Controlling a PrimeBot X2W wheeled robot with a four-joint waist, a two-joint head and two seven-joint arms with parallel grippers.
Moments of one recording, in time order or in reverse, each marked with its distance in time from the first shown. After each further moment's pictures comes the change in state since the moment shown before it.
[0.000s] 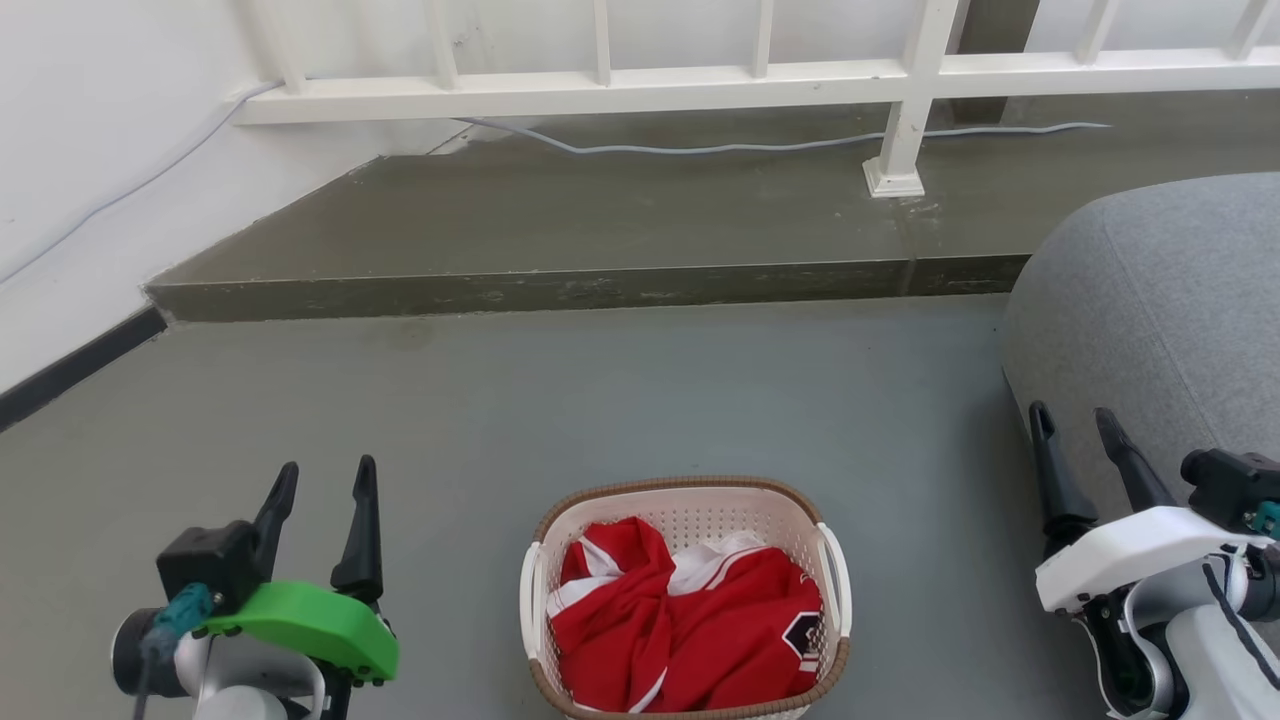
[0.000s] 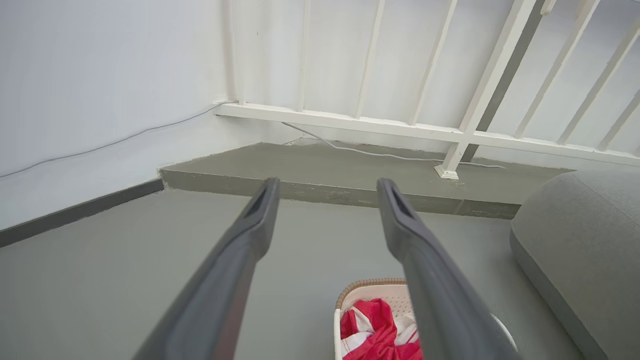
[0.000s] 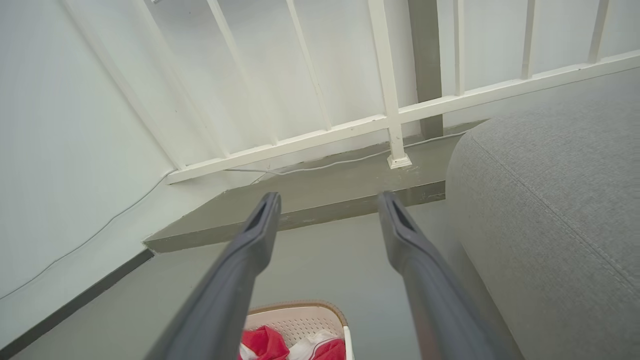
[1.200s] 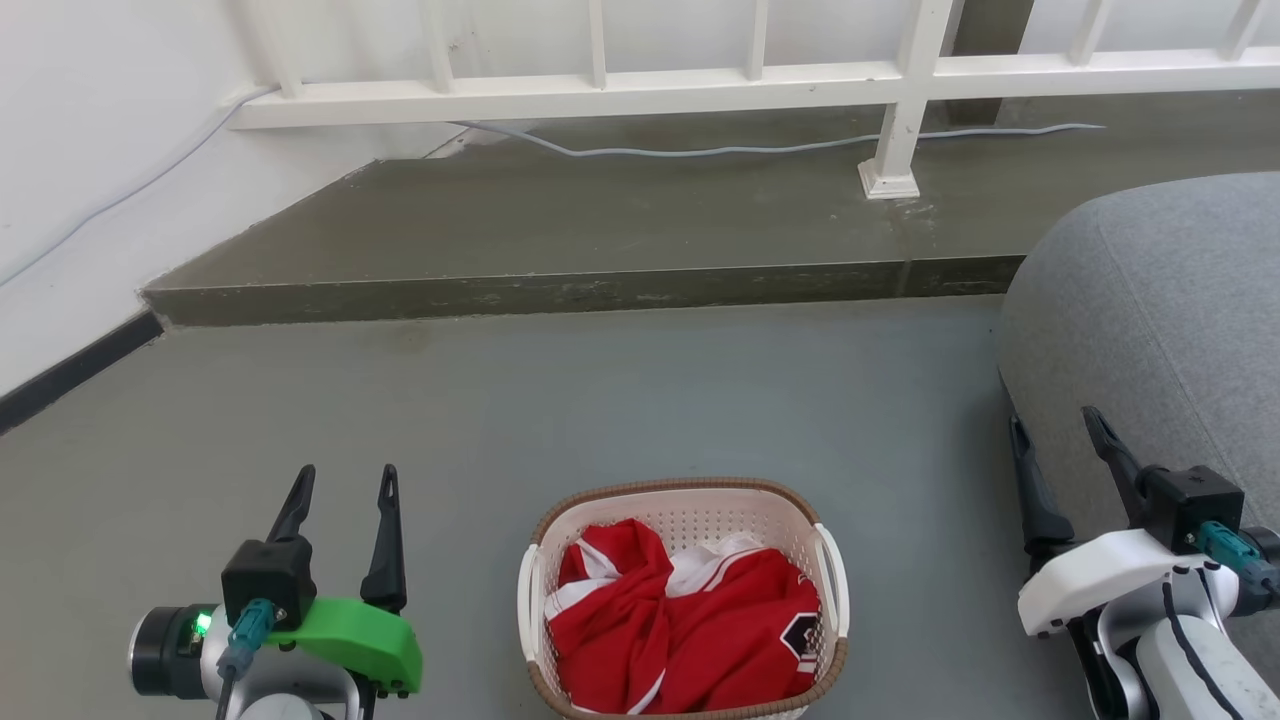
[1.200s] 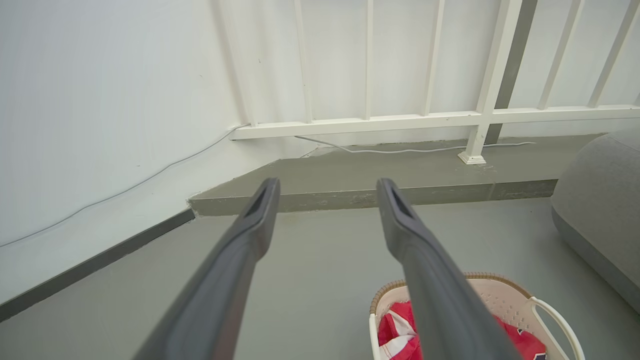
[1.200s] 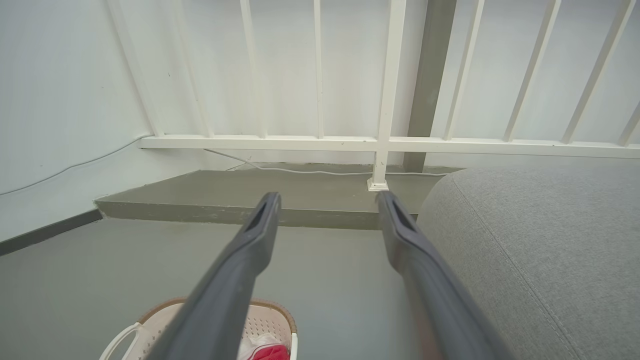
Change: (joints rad) left arm 0.000 -0.038 -0.020 0.042 0.221 0.060 -0.057; right arm 0.000 -0.006 0.040 0.033 -0.263 -0.034 -0.085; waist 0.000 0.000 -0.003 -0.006
